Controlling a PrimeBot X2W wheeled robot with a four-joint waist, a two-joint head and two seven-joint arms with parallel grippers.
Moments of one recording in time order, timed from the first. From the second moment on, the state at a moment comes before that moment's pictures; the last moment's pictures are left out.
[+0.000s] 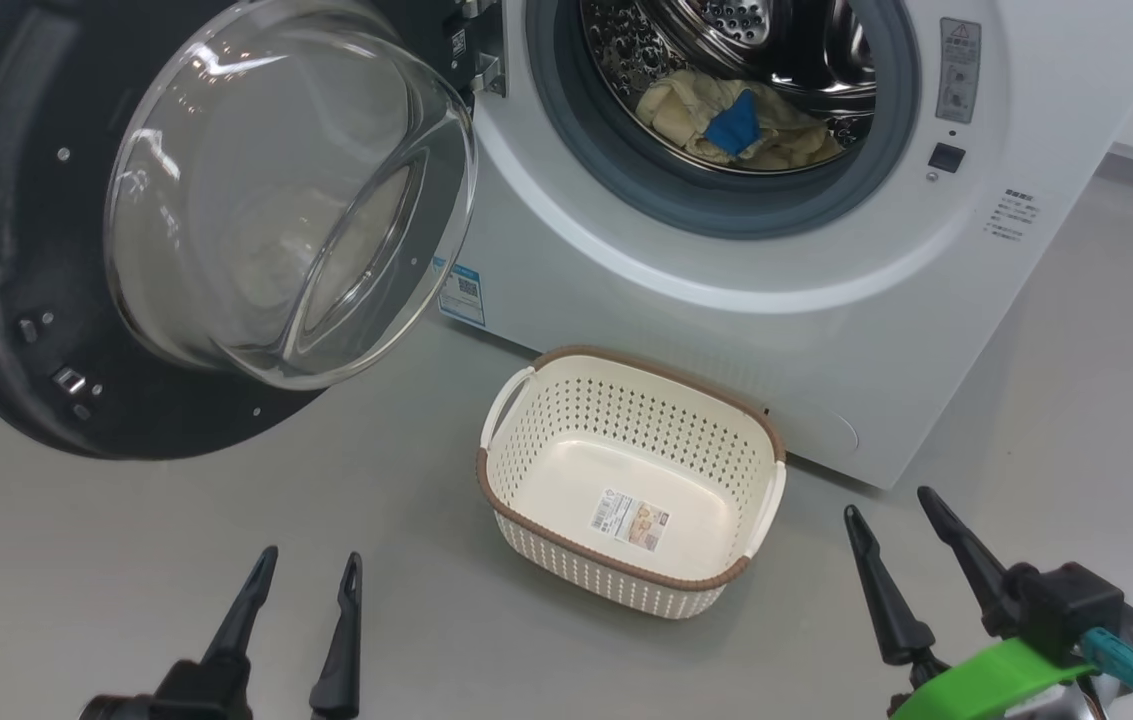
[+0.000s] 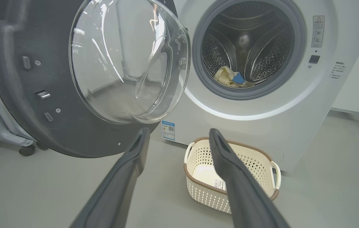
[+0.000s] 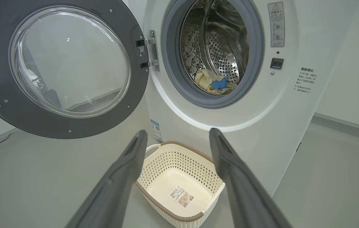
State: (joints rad) left arm -0.01 0.40 -0.54 -0.02 -0.42 0.25 -0.25; right arm 0.16 -0.04 0.08 -0.03 0.12 0.13 -0.14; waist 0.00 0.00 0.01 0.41
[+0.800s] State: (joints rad) left arm -0.03 0.26 -0.26 -0.28 -0.53 0.19 -0.25; right arm 0.15 -0.04 0.06 -0.04 0.12 0.13 -0.14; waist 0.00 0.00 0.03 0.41
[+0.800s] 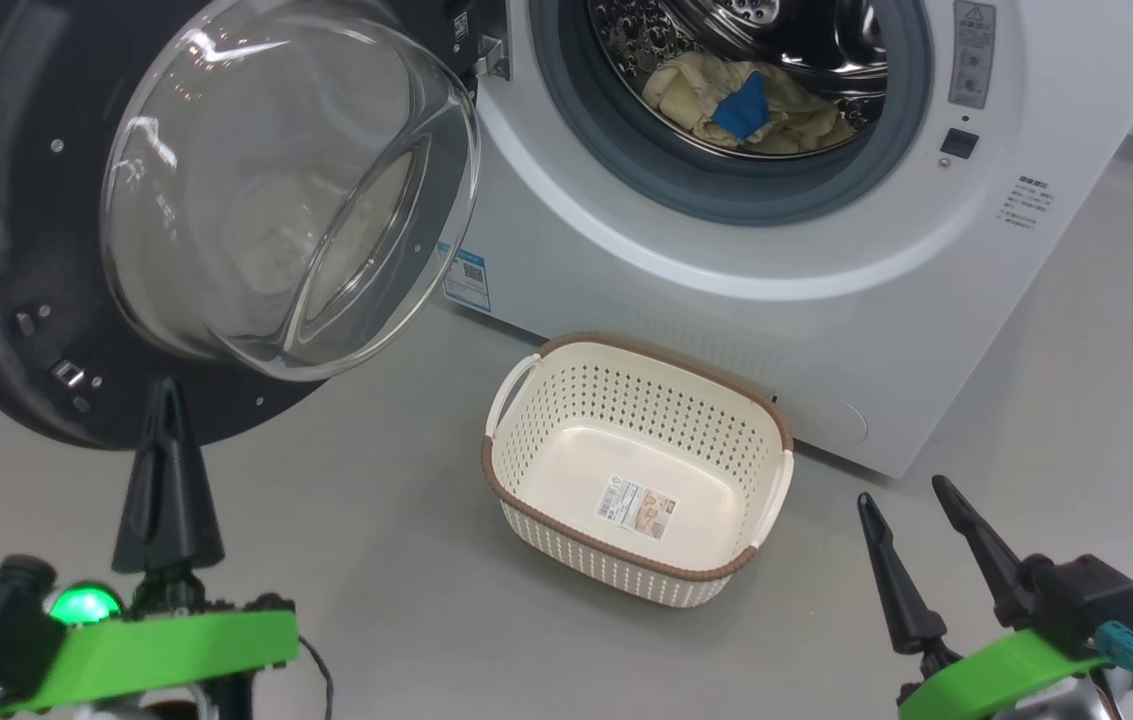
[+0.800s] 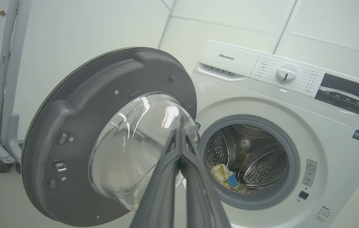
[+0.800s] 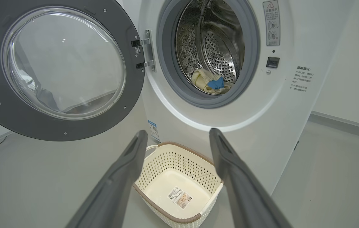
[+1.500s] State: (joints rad) left arm -0.30 0.37 0.08 -0.02 -1.07 -0.12 -0.23; right arm 0.15 -0.04 0.06 -0.06 0.11 0.13 -0.11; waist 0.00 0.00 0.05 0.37
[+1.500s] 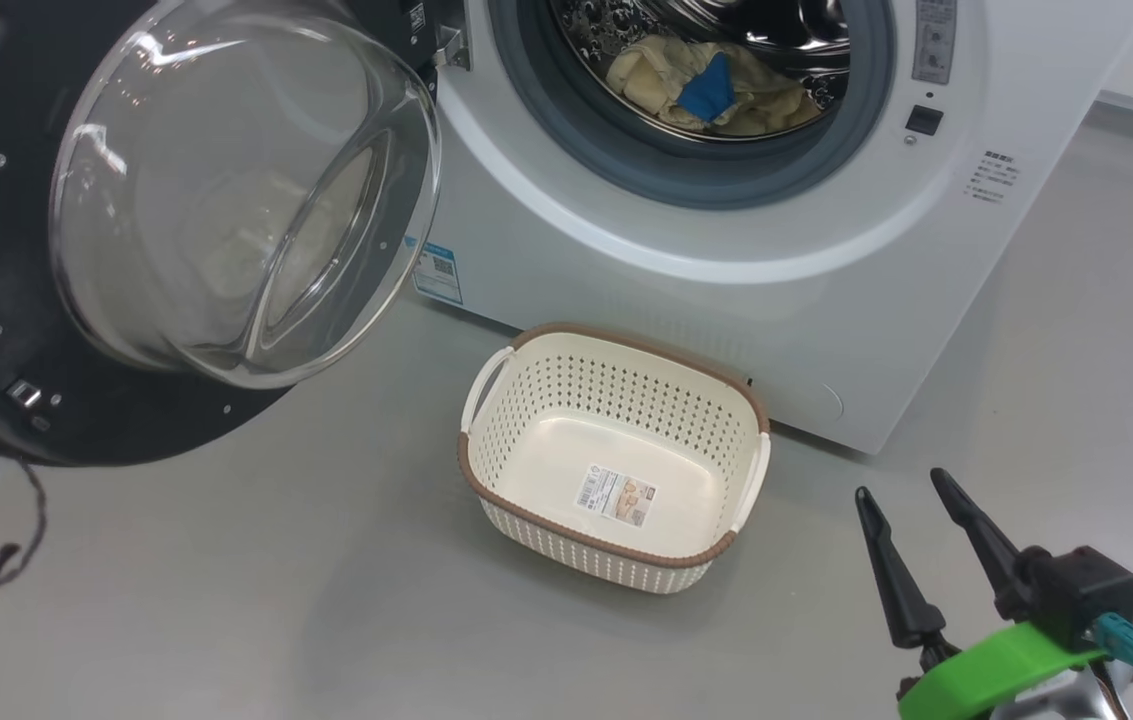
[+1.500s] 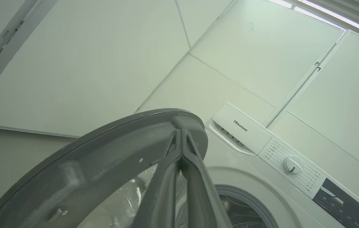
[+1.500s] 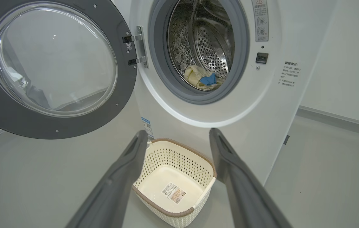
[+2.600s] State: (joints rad) left arm -0.47 0.51 0.20 0.48 -1.59 -0.12 -0.19; right arm 0.13 -0.09 0.09 -0.18 0.08 0.13 0.00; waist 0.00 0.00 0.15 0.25
